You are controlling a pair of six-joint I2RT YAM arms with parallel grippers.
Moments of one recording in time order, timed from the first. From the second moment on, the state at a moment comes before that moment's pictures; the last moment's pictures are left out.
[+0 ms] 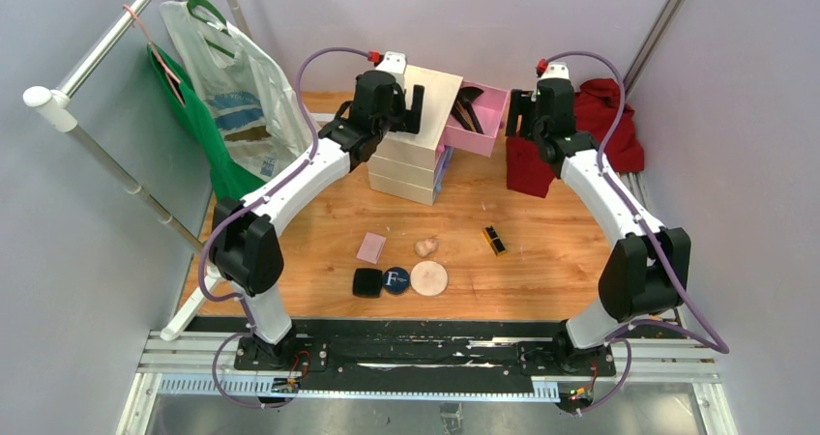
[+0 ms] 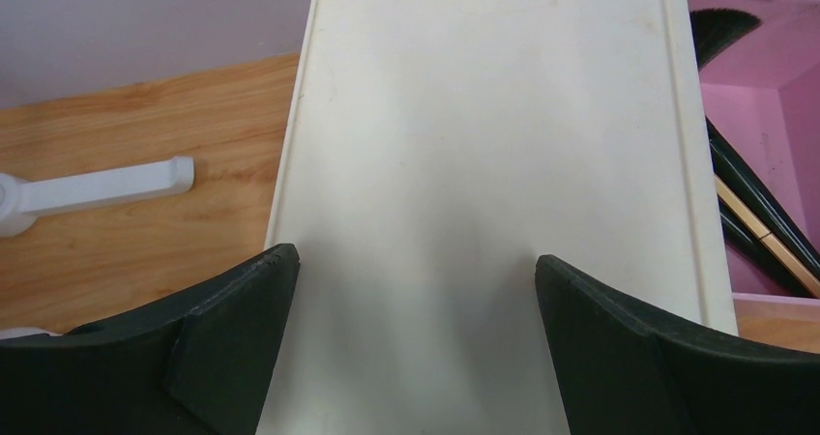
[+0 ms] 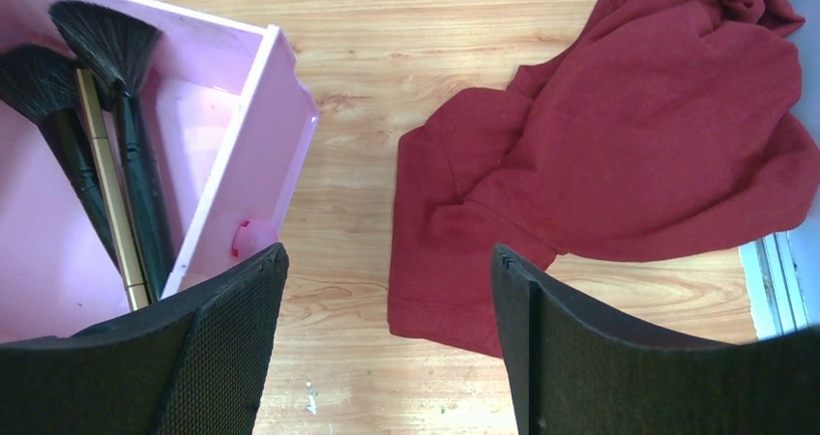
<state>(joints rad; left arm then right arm) -0.55 1.77 1.60 -0.19 -0.29 -0.12 0.22 1.56 1.34 -0.24 0.23 0.12</state>
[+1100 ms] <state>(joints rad) -0.46 1.76 1.70 -0.32 -0.33 -0.18 0.20 1.67 1.44 -0.22 0.03 0.12</state>
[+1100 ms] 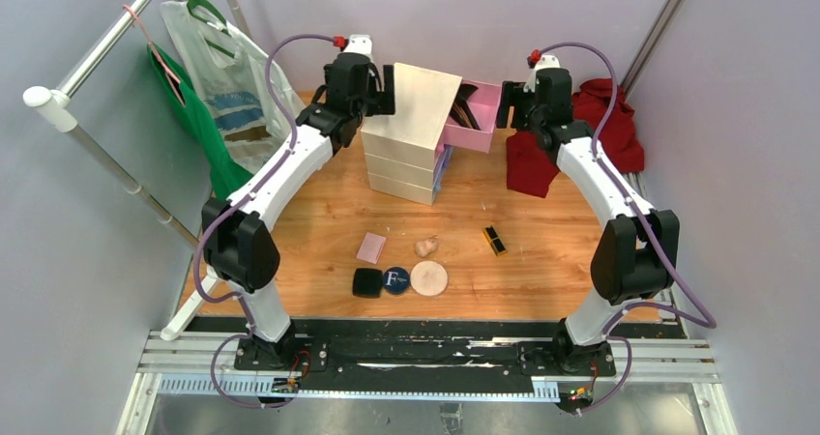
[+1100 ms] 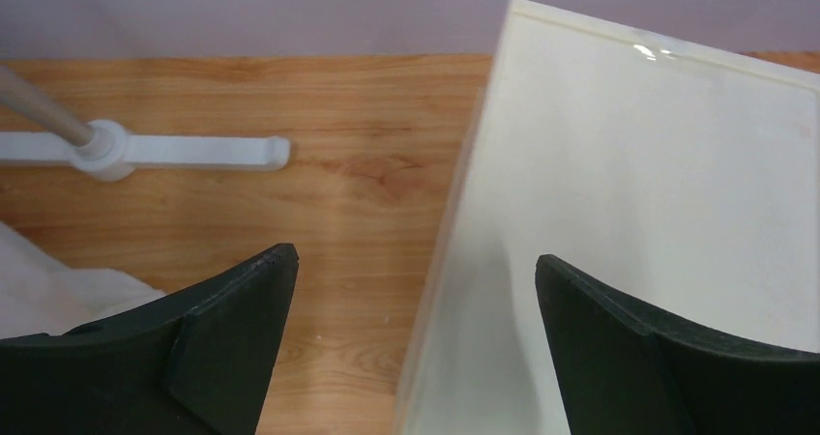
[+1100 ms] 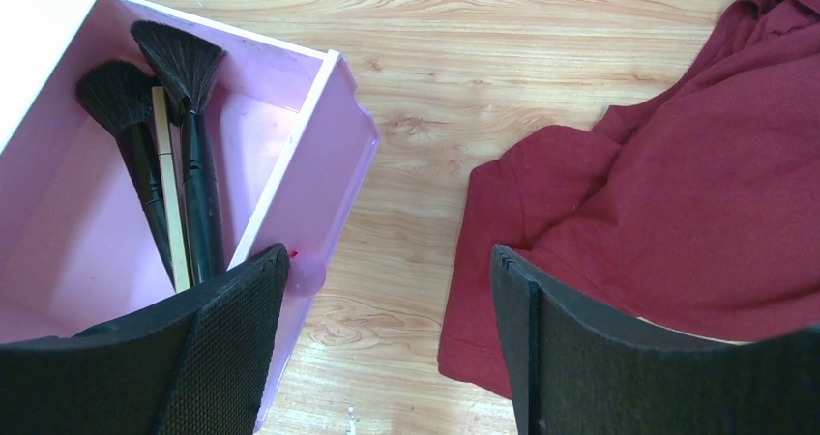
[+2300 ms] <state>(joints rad) -0.33 1.83 1.67 -0.25 -0.29 -0.29 0.20 1.72 1.47 -0.16 -0.13 0.18</state>
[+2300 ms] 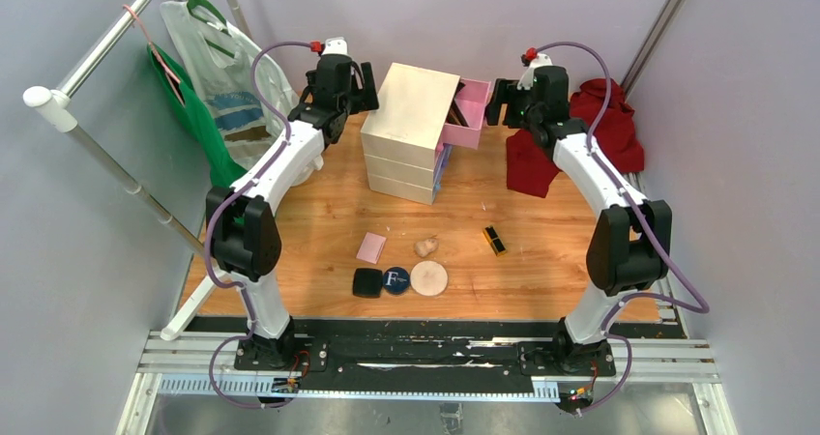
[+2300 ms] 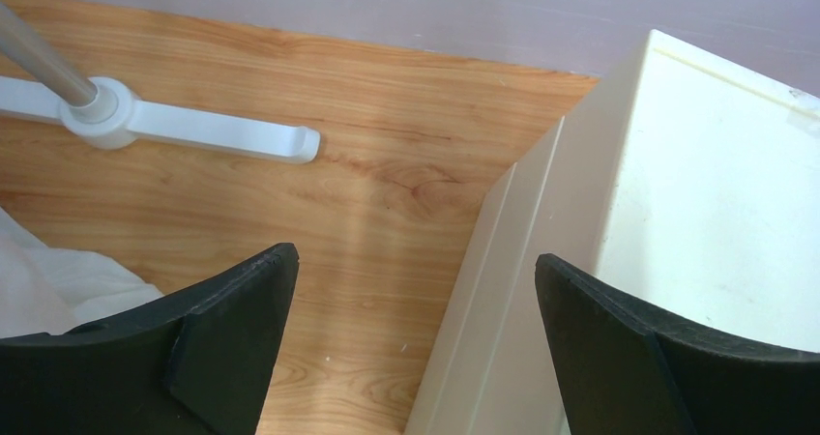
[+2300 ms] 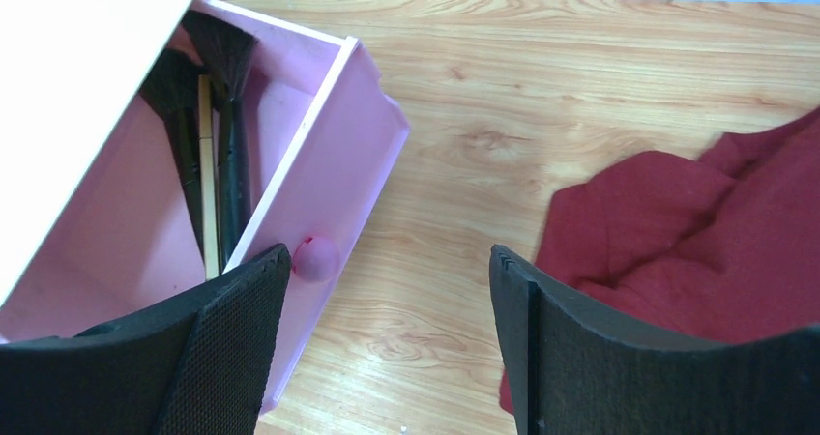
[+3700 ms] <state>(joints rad) -0.34 1.64 1.60 -0.29 -0.34 -0.26 0.38 1.47 1.31 -0.21 0.05 0.16</state>
